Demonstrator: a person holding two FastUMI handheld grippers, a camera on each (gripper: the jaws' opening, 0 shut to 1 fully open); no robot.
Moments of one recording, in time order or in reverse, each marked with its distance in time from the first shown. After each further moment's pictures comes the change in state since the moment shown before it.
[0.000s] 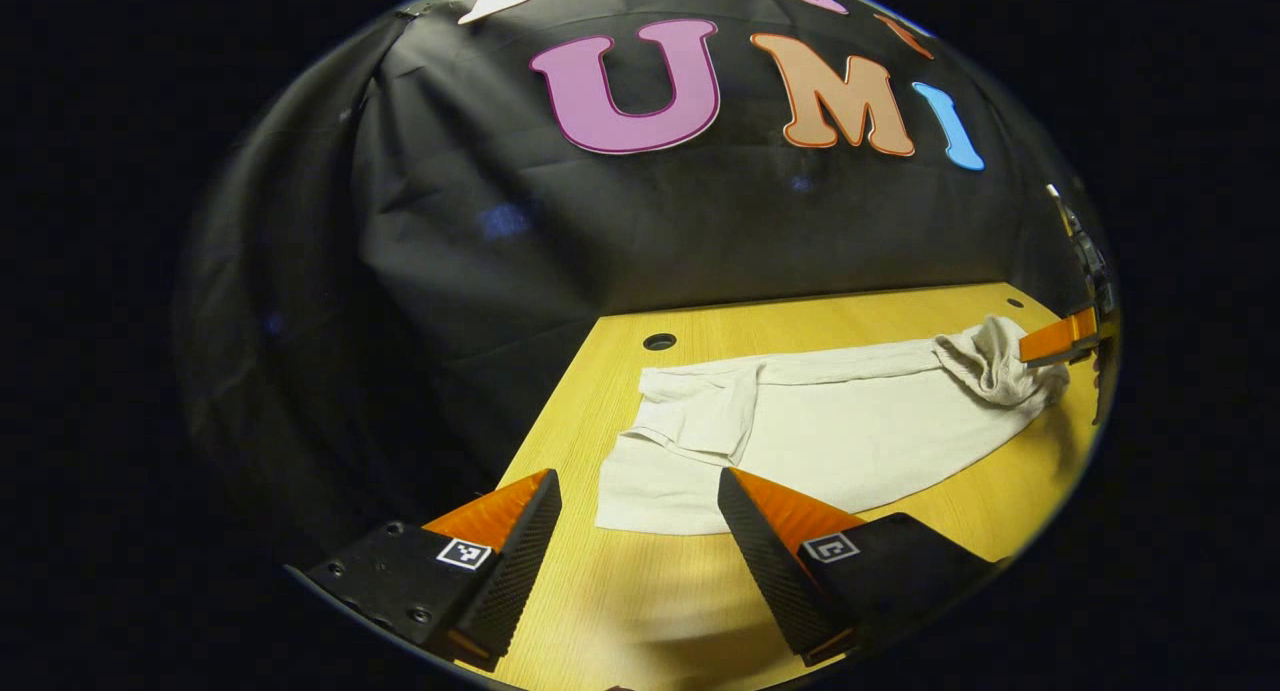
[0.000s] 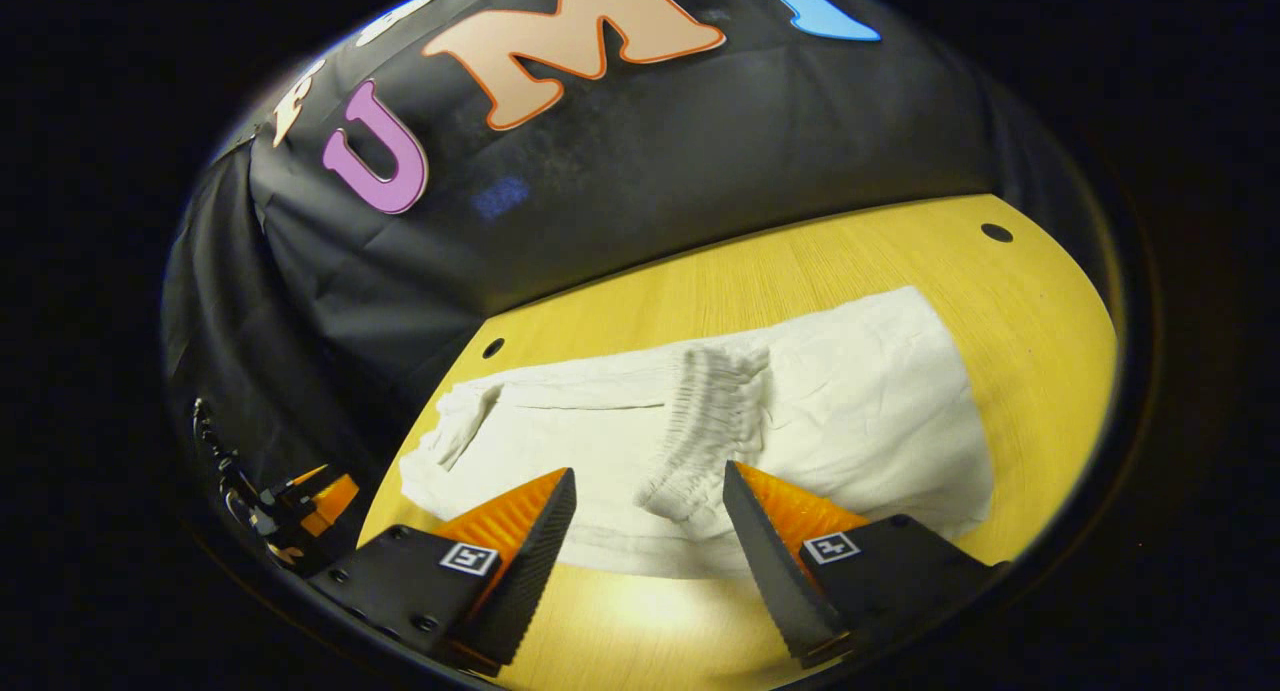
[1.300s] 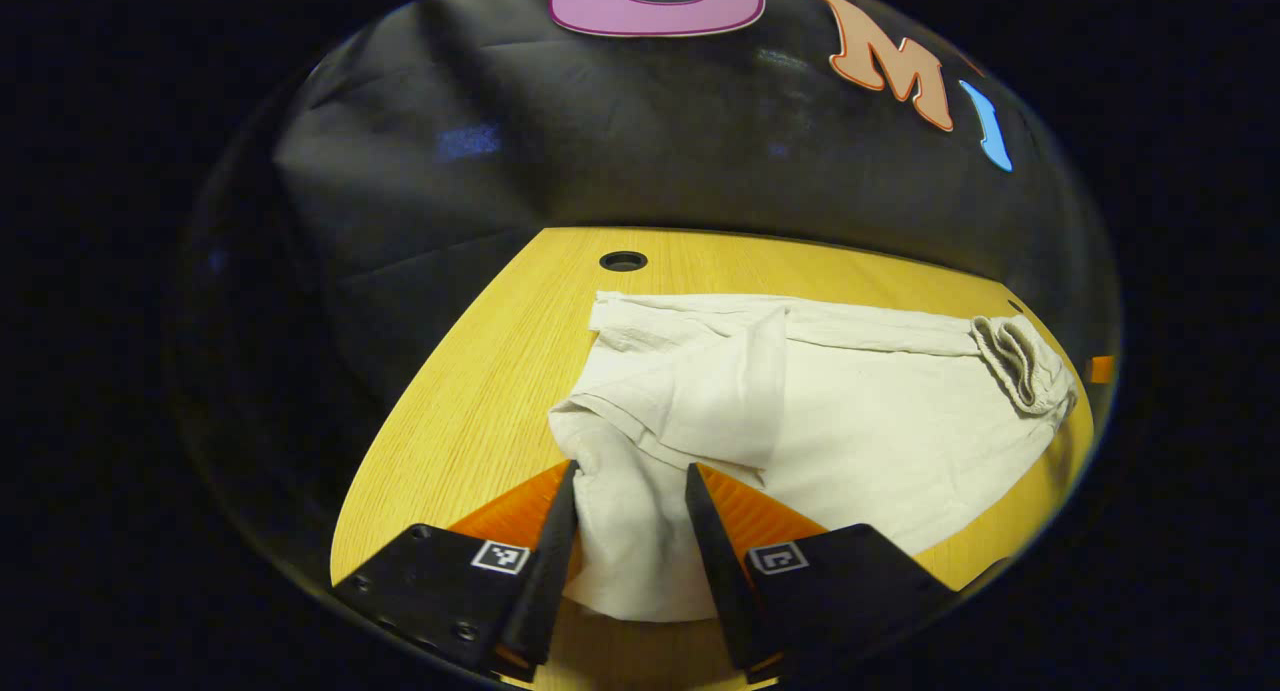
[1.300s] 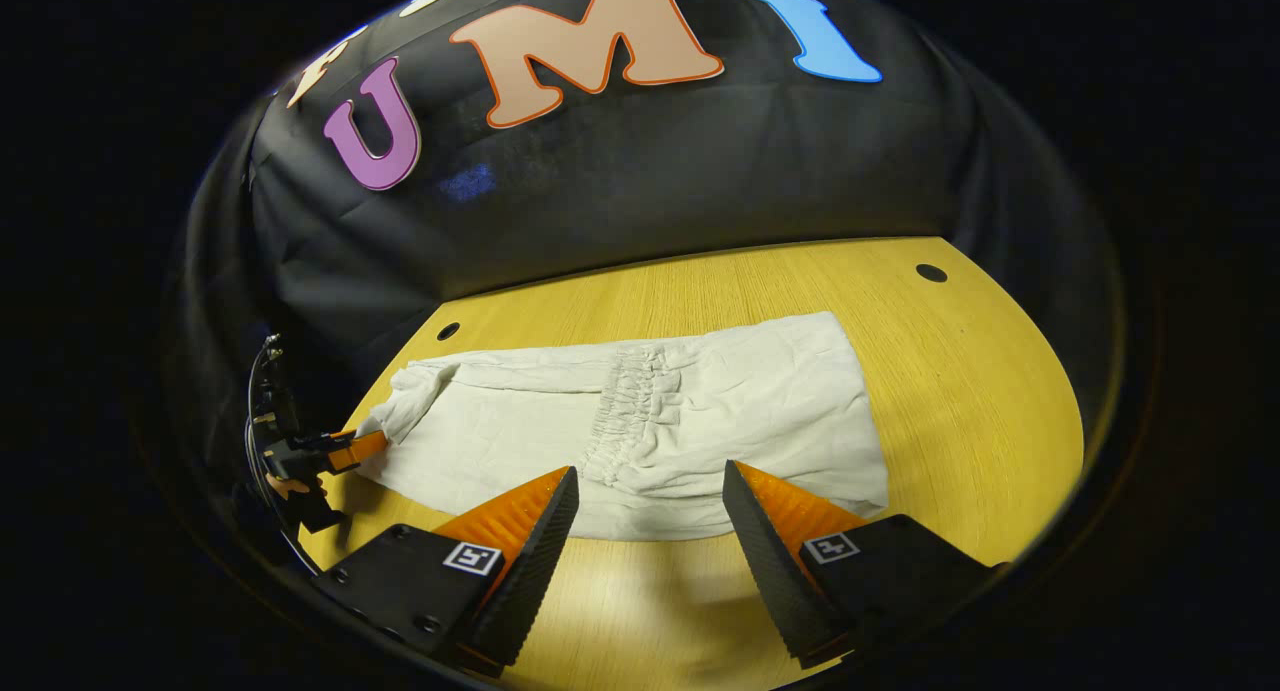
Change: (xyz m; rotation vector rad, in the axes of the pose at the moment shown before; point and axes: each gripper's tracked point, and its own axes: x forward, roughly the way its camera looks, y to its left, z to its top) left arm 0.121 -0.026 -0.054 -0.112 0.197 -0.187; right arm -0.048 -0.027 -0.004 -0.106 -0.017 -0.185
